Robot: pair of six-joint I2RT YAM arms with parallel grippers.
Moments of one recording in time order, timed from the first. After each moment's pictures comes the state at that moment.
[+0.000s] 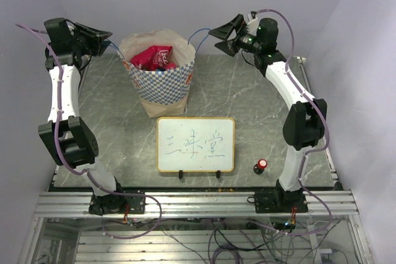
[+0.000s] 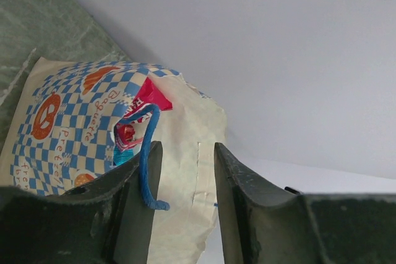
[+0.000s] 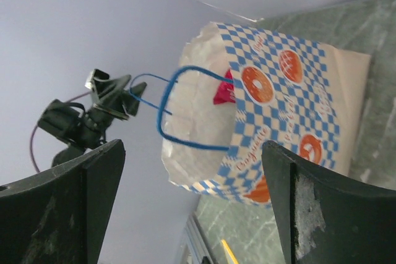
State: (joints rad) left arm 0.26 1.73 1.73 -0.34 0.48 -1.10; right arm 0.23 1.95 1.78 0.08 -0.67 1.05
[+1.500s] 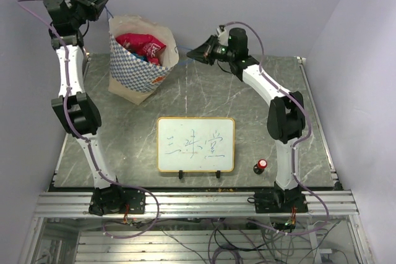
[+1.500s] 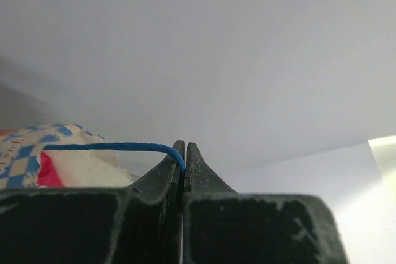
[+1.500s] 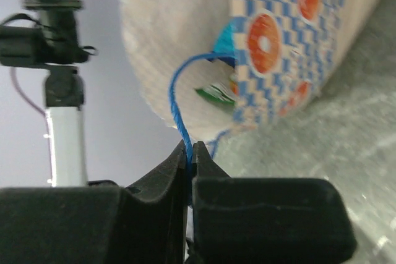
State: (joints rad) left arm 0.26 2.22 2.35 -0.01 0.60 -1.30; right arm 0.38 2.18 1.94 0.11 -0.71 1.13
